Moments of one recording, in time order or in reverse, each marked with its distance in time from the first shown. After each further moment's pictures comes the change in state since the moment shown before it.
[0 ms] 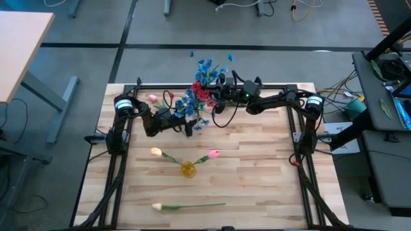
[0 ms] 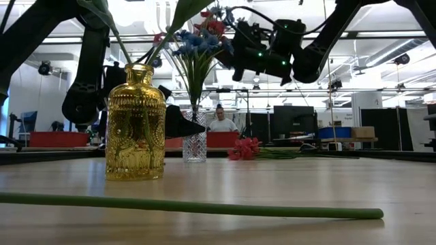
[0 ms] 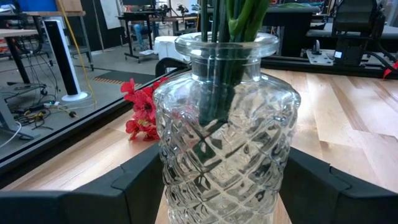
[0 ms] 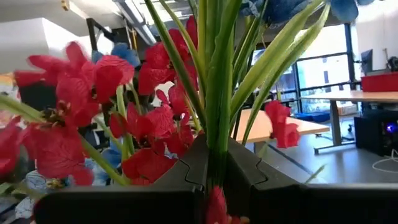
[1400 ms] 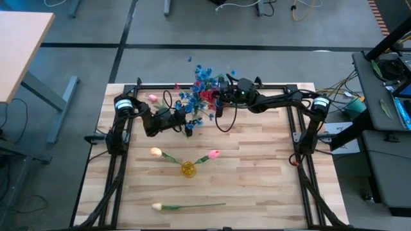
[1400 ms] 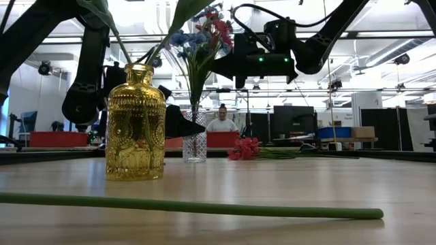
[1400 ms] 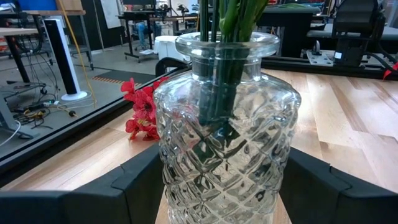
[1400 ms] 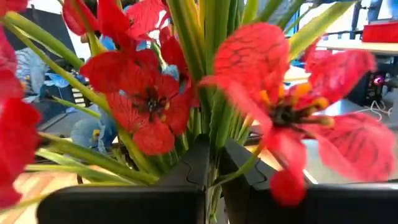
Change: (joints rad) left arm 0.000 0.001 0.000 -0.004 -0.001 -0.007; right arm 0.001 -0.075 0.000 -0.374 -0.024 -0.170
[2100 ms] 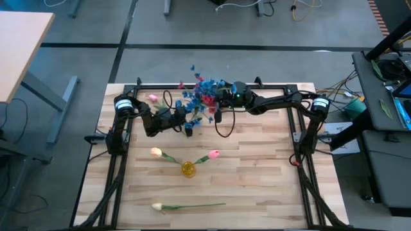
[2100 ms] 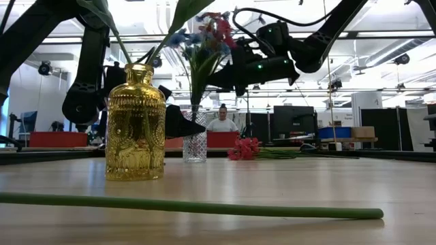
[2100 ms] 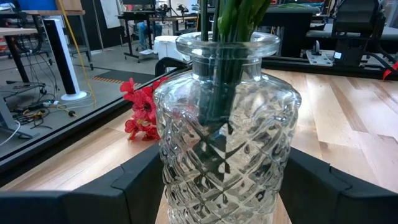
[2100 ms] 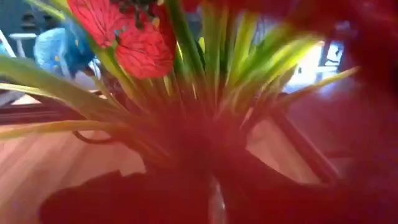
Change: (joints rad) left arm 0.000 0.000 0.002 -0.001 0.000 -0.001; right arm 0.033 0.003 0.002 -0.192 0.043 -0.125
